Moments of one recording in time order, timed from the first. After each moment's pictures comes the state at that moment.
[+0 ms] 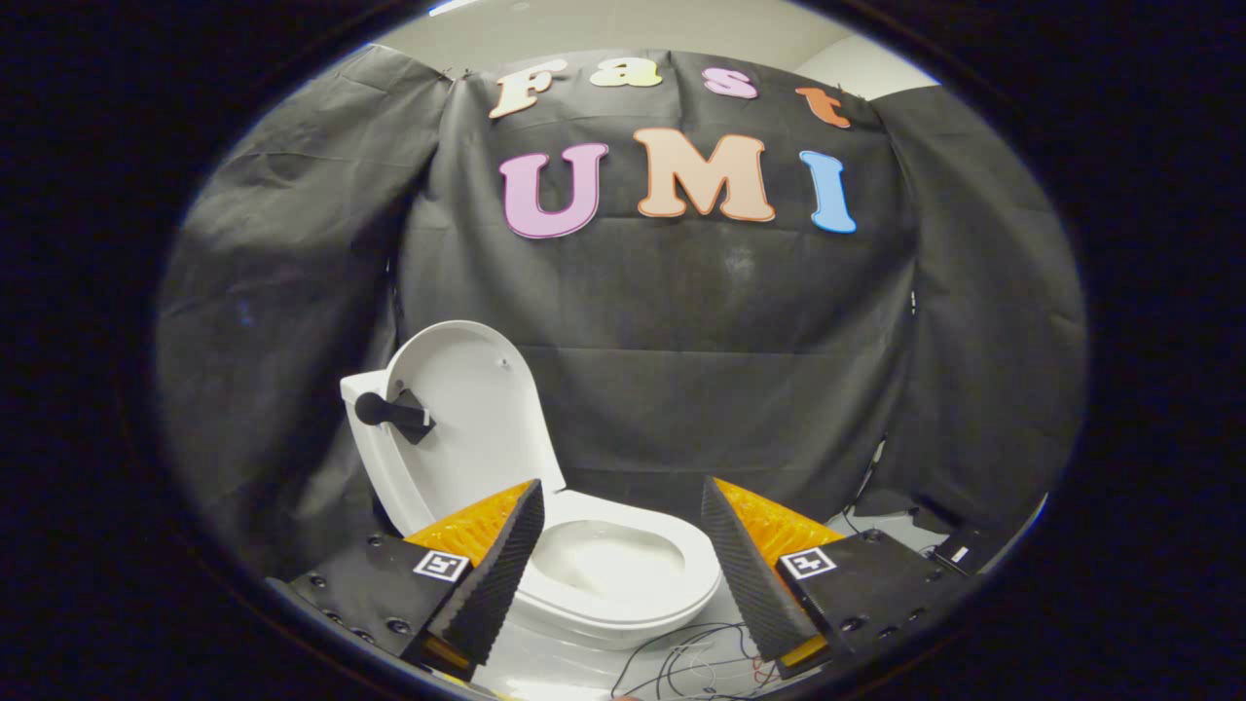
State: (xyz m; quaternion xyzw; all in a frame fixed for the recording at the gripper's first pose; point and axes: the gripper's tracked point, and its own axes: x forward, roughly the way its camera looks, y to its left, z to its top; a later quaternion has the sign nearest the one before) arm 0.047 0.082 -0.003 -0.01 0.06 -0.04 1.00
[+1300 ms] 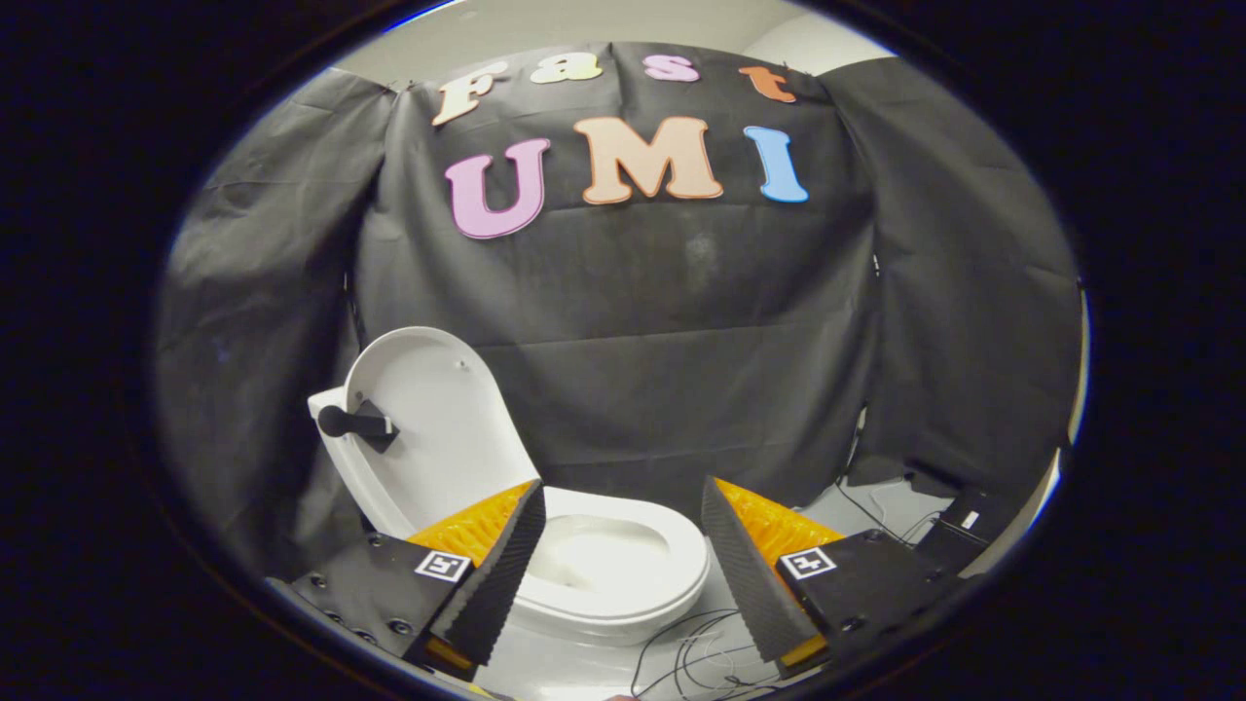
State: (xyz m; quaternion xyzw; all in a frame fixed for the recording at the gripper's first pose) arm 0.047 0.037 -0.024 0.04 0.07 -0.10 0.99
